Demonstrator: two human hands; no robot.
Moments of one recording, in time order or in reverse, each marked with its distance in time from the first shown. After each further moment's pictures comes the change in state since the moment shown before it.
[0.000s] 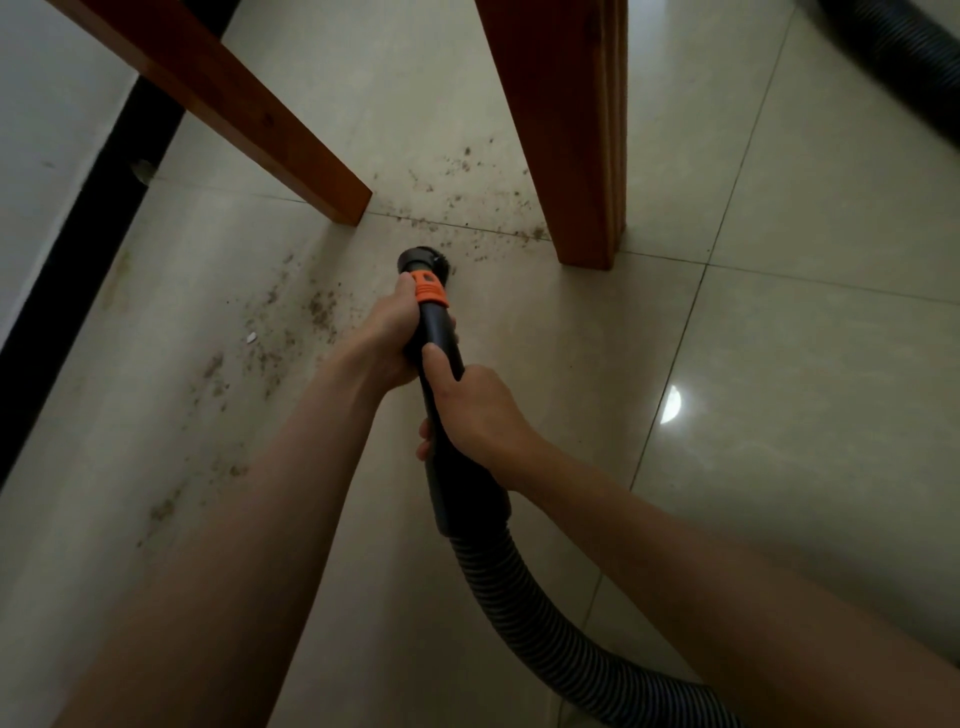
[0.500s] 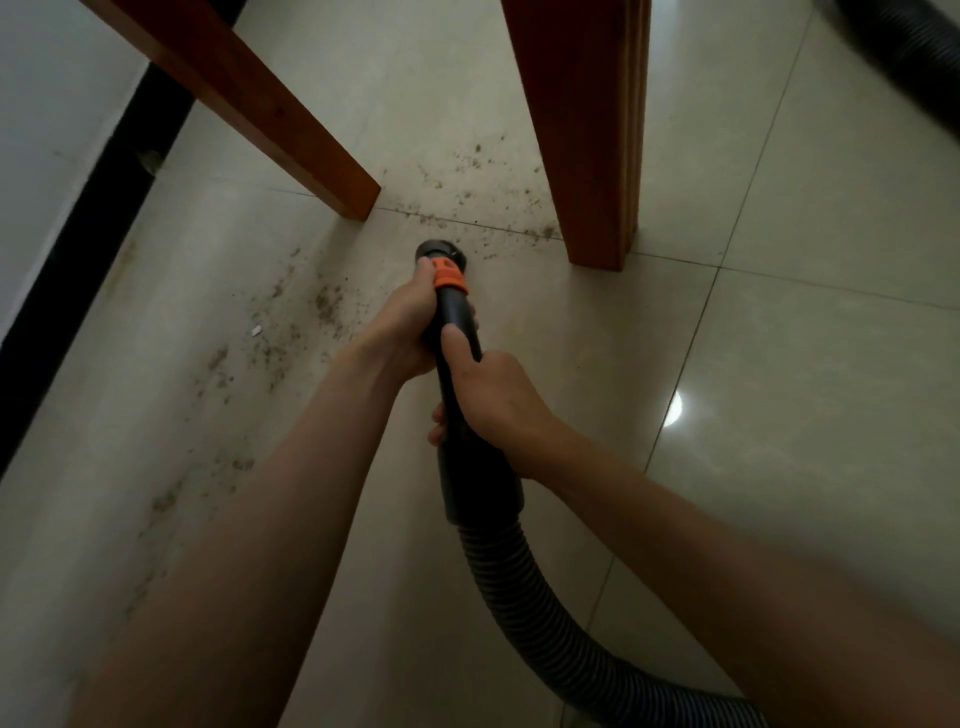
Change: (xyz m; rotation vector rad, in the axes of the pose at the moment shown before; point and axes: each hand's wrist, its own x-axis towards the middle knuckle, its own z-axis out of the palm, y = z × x) left_hand -0.006 0.003 0.004 -0.059 -0.080 -0.007; right_hand -0.002 -0.009 -0.007 0.070 0.015 0.011
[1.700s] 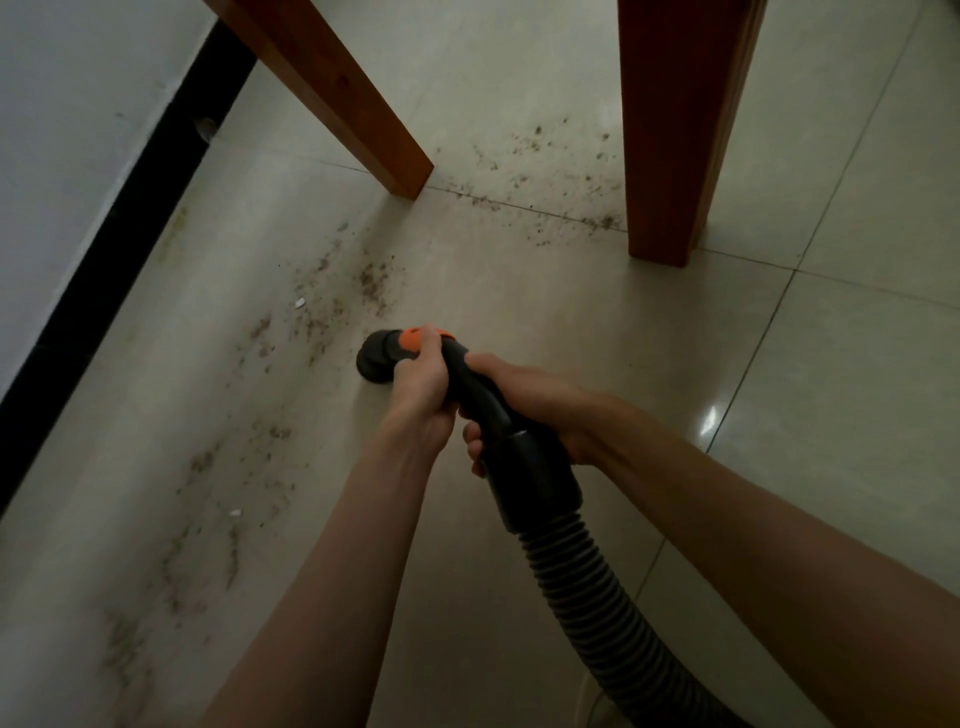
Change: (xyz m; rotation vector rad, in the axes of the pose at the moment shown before) left_hand 0.006 -0.060 -0.042 -0.301 0.343 0.133; right_hand 0.022 0.011 0.005 0.137 -0.435 0.357
